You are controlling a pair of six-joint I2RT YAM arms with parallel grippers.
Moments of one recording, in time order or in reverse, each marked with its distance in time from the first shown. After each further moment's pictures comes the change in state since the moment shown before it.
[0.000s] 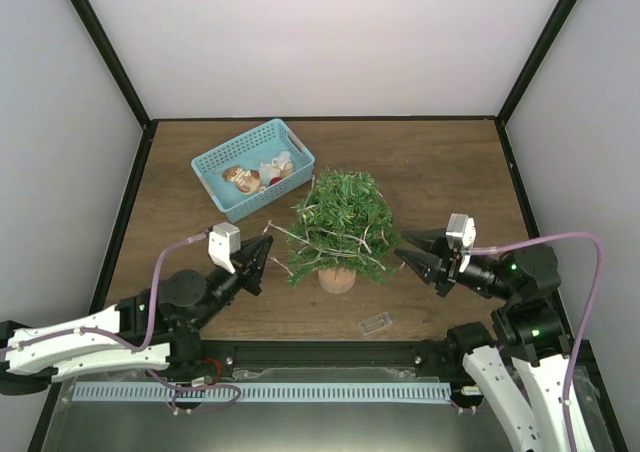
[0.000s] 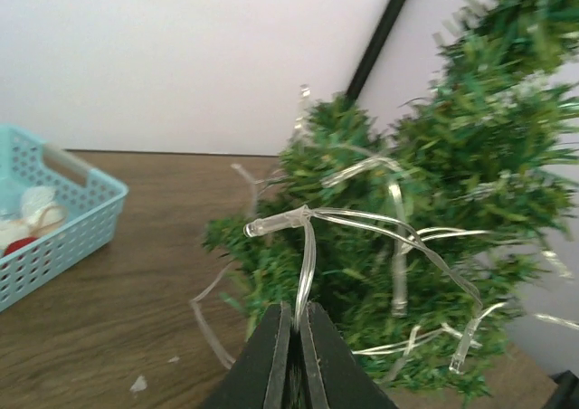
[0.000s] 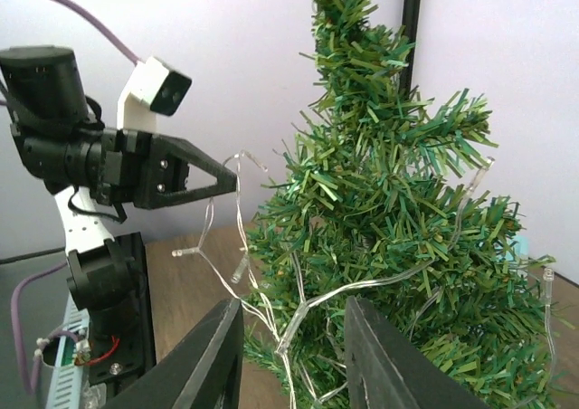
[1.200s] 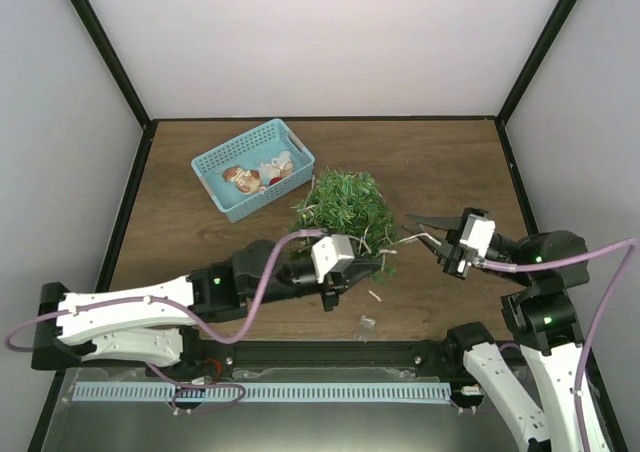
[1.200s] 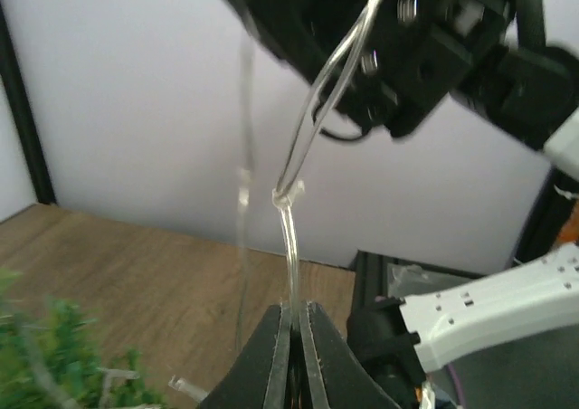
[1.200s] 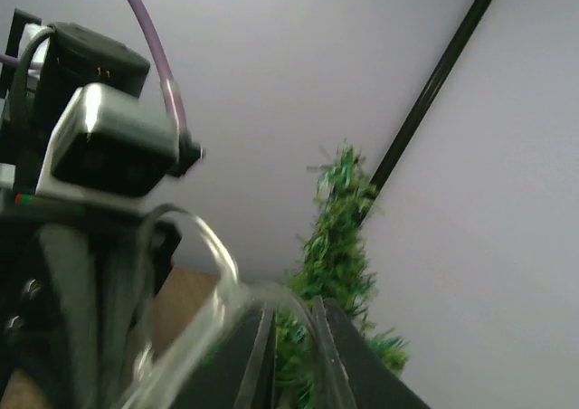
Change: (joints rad) left arm 0.000 0.589 0.351 0.269 0.687 0.346; right arm 0.000 0.149 0.210 0.203 -0.056 -0.290
